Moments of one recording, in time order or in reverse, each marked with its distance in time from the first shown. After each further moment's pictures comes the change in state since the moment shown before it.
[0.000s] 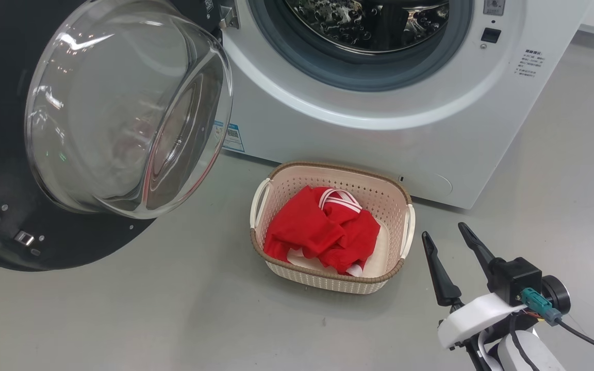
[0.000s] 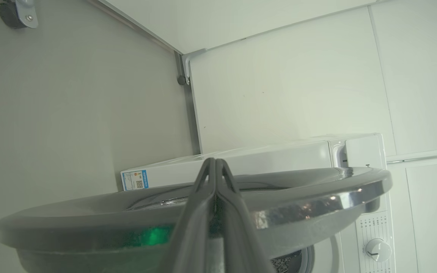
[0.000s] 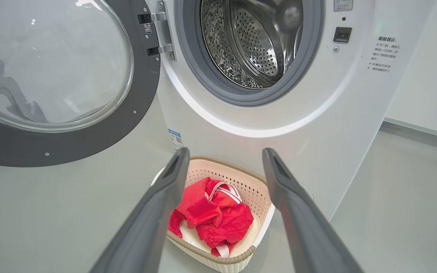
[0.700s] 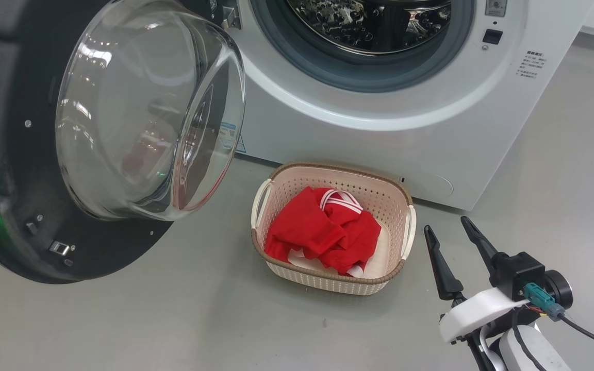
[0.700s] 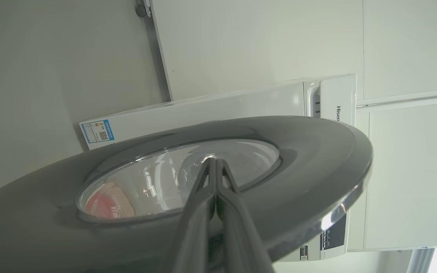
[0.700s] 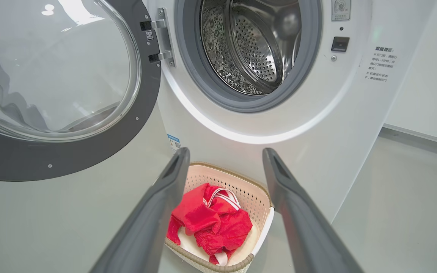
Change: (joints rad) left arm -0.004 0.003 -0.036 0.003 -0.109 -0.105 0.233; right arm -0.014 -0.002 -0.007 -0.003 0.000 -0.001 0.000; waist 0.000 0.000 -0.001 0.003
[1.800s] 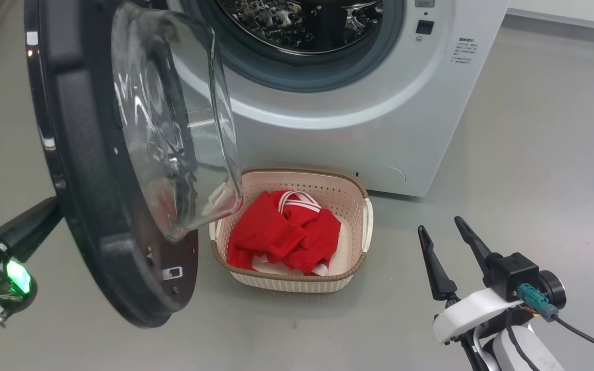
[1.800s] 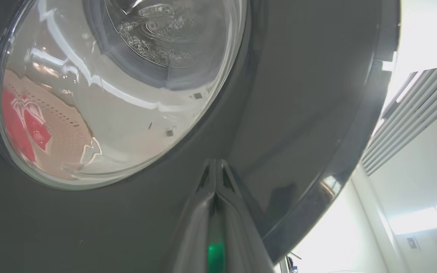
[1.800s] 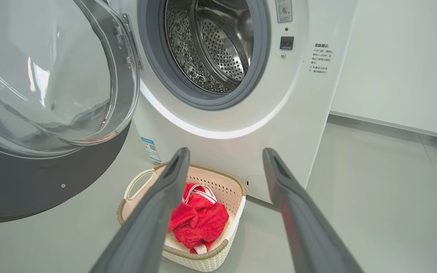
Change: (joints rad) left arm 0.183 -0.030 -0.100 -0.361 -0.137 -0.051 0.374; right arm -0.001 0.012 0.013 -0.003 0.002 -0.010 0.000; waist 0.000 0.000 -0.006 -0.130
